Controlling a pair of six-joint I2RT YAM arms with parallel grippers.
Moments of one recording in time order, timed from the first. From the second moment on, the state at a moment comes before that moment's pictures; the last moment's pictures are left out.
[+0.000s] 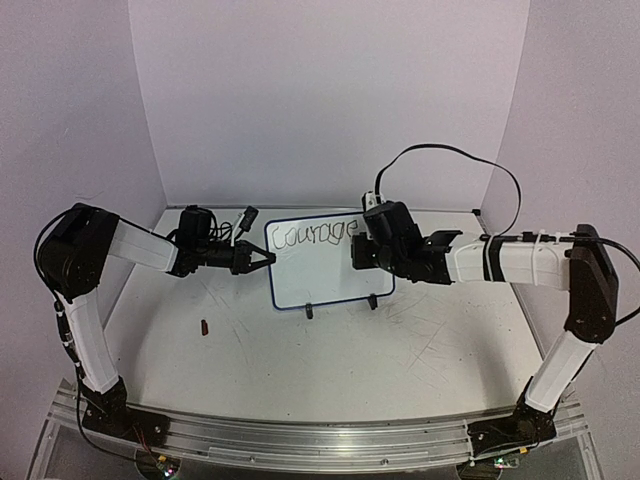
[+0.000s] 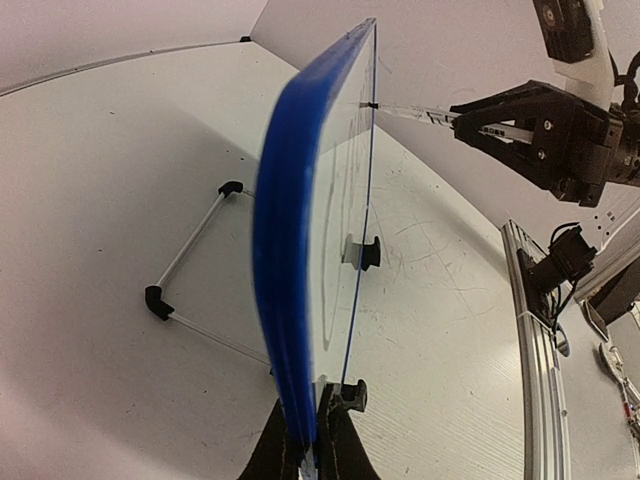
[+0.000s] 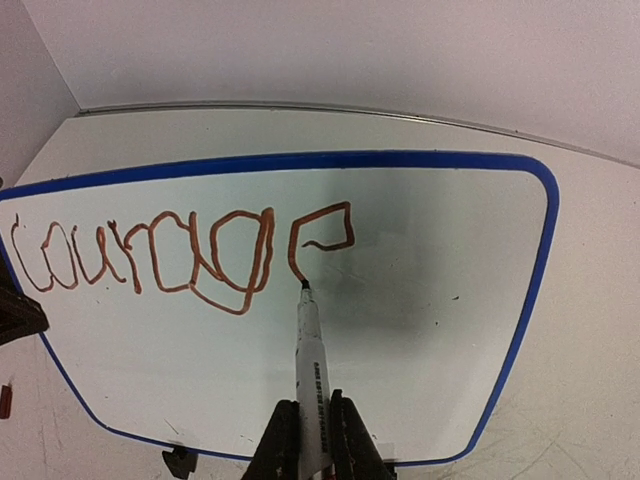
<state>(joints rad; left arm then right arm) -0.38 1.89 0.99 0.44 0.92 -0.13 0.84 1.73 1.23 -0.10 0.46 0.40</state>
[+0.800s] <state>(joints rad) -0.38 1.89 0.99 0.44 0.92 -0.13 0.90 1.52 1.05 0.05 0.31 0.19</state>
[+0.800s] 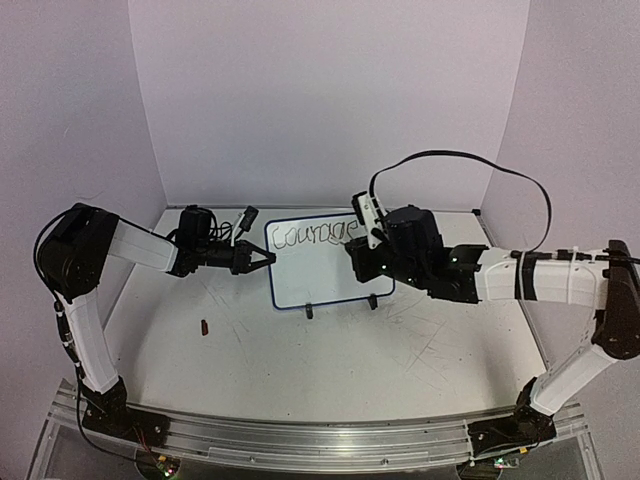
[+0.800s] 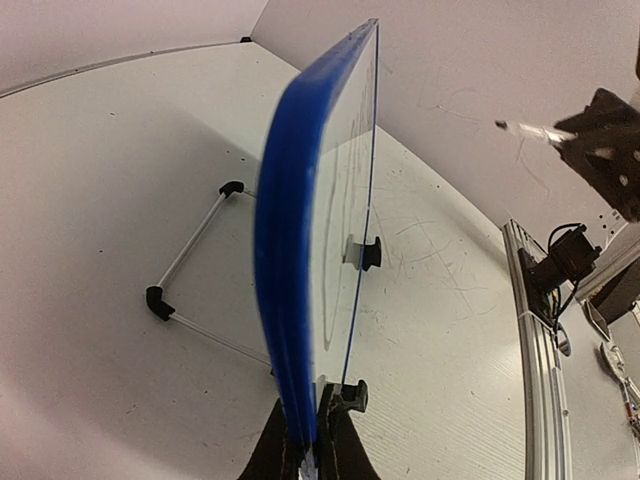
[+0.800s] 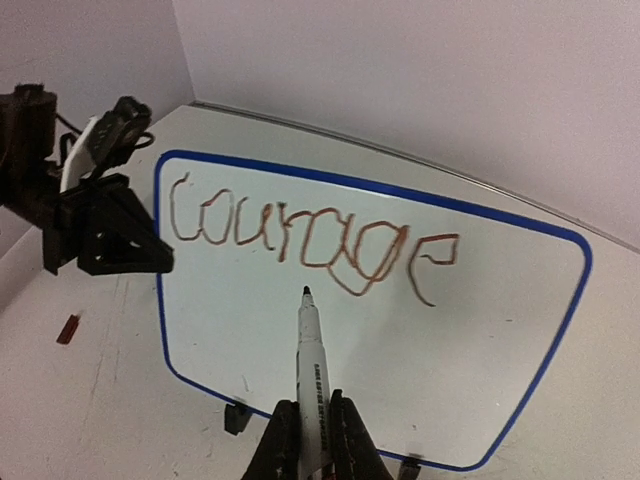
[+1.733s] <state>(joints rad) -0.39 1.88 0.99 0.42 0.90 -0.11 1.03 1.82 1.30 -0.01 0.27 0.23</state>
